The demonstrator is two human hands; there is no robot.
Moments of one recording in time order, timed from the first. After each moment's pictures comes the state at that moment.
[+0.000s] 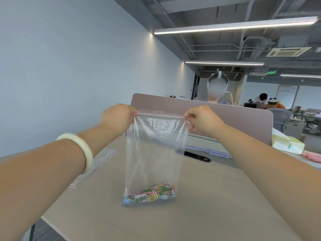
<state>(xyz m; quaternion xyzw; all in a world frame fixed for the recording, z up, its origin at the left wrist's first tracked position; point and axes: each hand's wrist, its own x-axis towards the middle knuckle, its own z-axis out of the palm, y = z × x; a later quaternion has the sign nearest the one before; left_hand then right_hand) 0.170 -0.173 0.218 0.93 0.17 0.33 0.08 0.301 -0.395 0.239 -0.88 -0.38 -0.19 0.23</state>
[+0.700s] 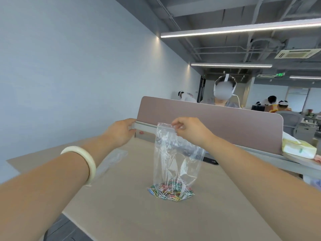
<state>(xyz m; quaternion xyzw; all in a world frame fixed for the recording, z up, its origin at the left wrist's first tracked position) 0.150 -0.146 0.189 0.91 0.18 0.25 0.26 0.256 -0.353 0.216 -0.85 -0.43 -0.13 0.26</state>
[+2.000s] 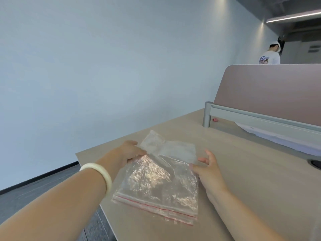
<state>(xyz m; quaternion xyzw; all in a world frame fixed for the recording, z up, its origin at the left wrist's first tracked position) 0.174 0.152 0.053 0.71 0.43 0.14 0.55 0.308 -0.040 -0.006 -0.68 -0.20 0.16 0.68</state>
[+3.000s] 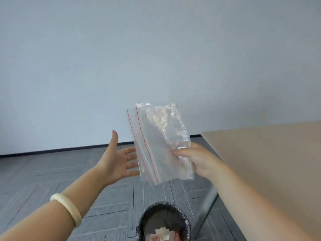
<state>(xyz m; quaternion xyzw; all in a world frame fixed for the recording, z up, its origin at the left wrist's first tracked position) -0.241 0.192 0.022 0.38 0.42 0.36 0.74 0.001 0.143 0.038 -0.50 -0.48 0.56 0.45</state>
